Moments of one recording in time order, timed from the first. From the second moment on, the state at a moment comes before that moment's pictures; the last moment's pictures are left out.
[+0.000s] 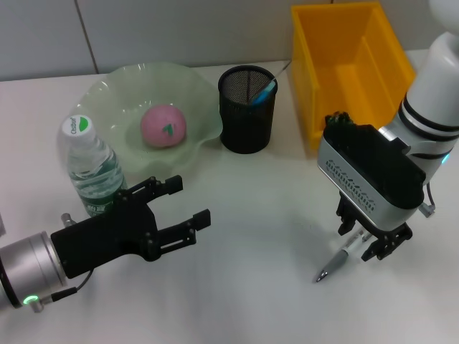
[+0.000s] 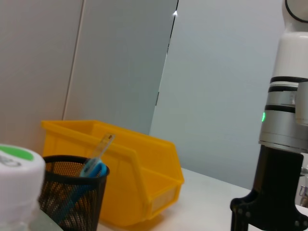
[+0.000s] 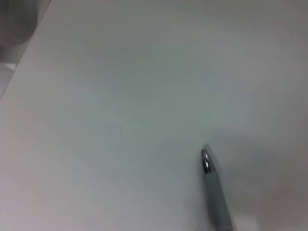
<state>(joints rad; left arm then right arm) -0.38 -2.08 1.27 0.41 -1.87 -1.39 2.15 0.80 2.08 -1.44 -1.05 -2.72 -1.68 1.41</state>
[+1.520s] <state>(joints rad) -0.39 -2.08 1.29 0.41 -1.89 -1.38 2.14 0.84 2.08 -1.50 -0.96 -2.73 -1.60 1.36</state>
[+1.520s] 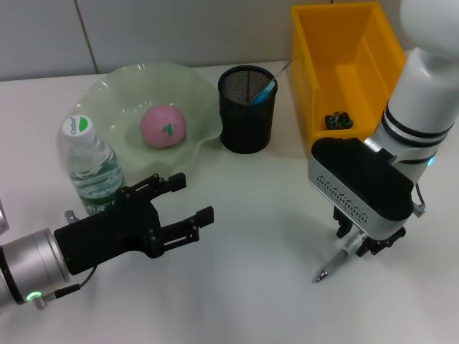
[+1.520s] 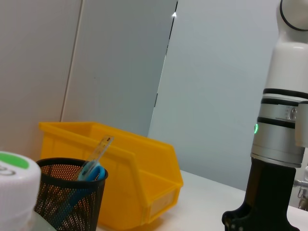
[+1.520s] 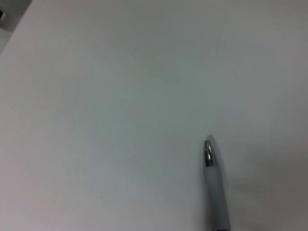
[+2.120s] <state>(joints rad) -0.40 -2.08 1.30 0.40 -1.90 -1.38 2.14 0.84 2.08 -1.52 -0.94 -2.74 -1.58 1.35</state>
